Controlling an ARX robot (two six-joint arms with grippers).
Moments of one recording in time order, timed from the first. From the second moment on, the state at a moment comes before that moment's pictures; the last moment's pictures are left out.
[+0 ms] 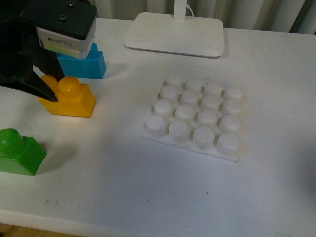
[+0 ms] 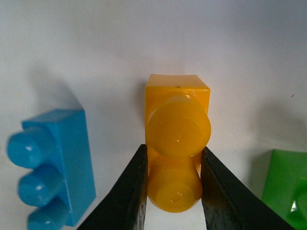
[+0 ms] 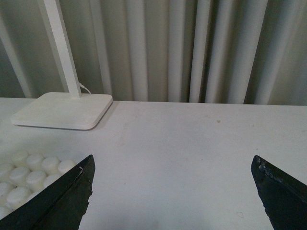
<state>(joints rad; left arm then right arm) -0.23 1.77 1.29 -0.77 0.22 1.48 0.00 0.00 0.01 0.00 0.00 0.00</state>
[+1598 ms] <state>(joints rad) -0.56 2.11 1.77 -0.89 0.22 1.30 0.00 0.00 0.01 0.00 0.00 0.00</state>
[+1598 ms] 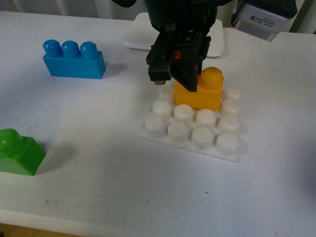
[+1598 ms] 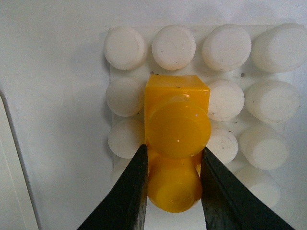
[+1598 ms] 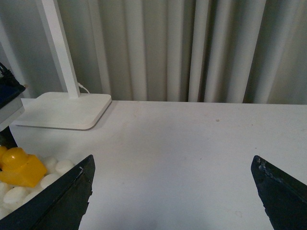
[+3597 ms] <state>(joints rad) -0.52 1.91 1.63 -0.80 0.15 1.33 0.00 0.00 0.01 0.00 0.00 0.00</state>
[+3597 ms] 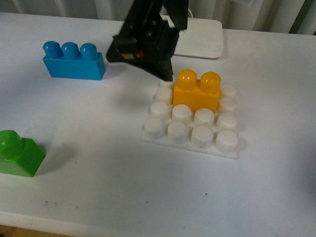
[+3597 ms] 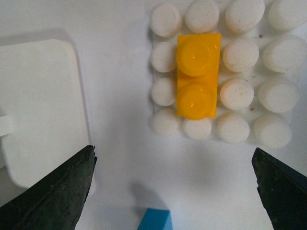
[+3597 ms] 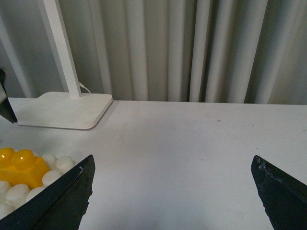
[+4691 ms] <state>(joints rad) -0.30 0.53 0.30 0.20 -0.25 0.29 0.00 0.00 0.01 0.00 0.00 0.00</state>
